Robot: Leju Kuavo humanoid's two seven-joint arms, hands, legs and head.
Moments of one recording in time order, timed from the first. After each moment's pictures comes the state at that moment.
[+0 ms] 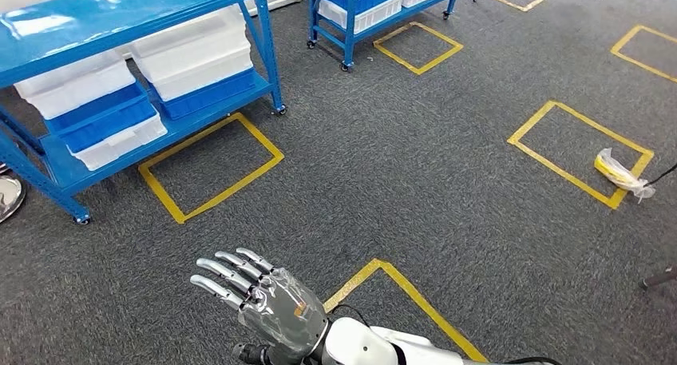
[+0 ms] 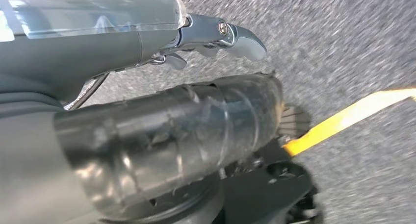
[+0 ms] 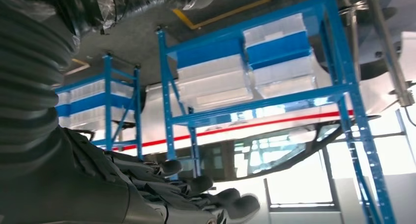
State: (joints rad) left arm -0.06 -0.23 1.00 -0.14 -1.11 0.01 -0.15; right arm -0.49 -0.13 1.25 -1.55 1.08 -0.41 -0.02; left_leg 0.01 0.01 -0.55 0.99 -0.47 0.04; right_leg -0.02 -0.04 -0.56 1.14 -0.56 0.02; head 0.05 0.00
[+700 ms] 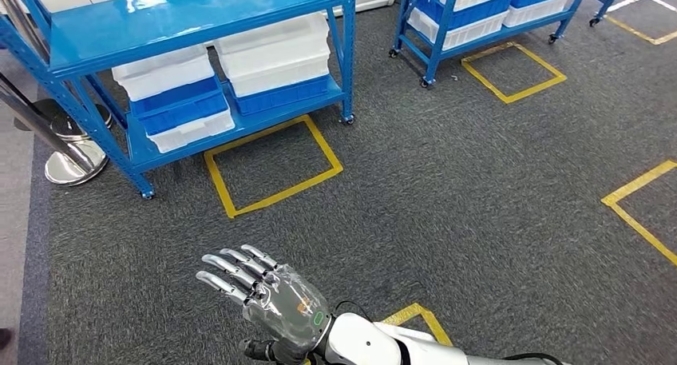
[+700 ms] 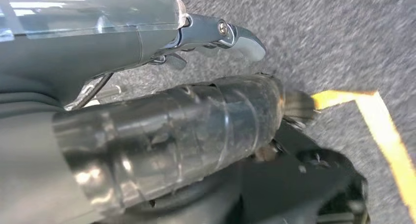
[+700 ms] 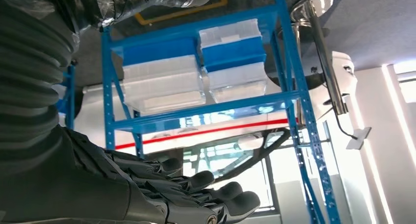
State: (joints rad) left arm -0.06 -0.23 1.00 -0.13 -1.11 0.01 -0.15; right arm -0.48 -0.15 1.24 -1.57 1.08 -0.39 -0.02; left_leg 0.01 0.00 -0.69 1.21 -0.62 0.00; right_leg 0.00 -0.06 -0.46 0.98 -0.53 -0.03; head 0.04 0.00
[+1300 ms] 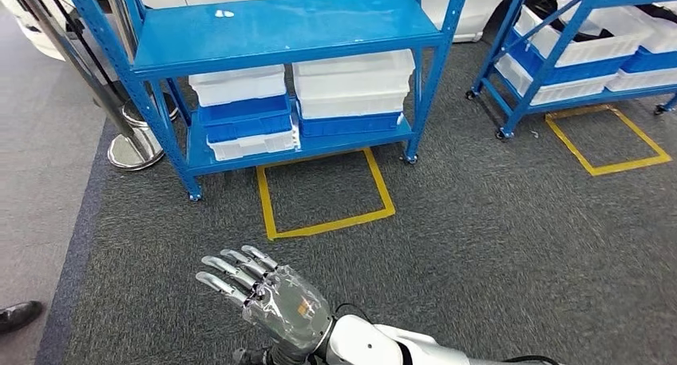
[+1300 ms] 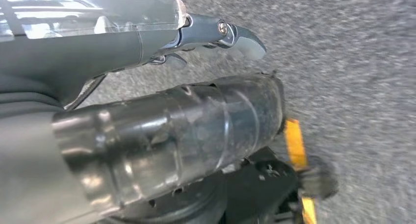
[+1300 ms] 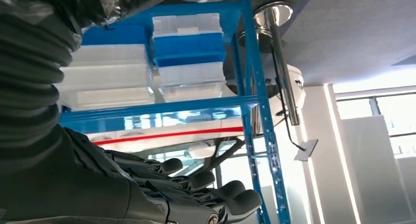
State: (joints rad) left arm -0.06 -0.23 1.00 -0.13 -1.12 0.01 -0.15; right arm -0.48 -0.16 1.24 -1.59 1.07 -0.37 0.00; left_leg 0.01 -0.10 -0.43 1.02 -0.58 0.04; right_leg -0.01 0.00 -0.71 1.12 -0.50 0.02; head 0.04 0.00
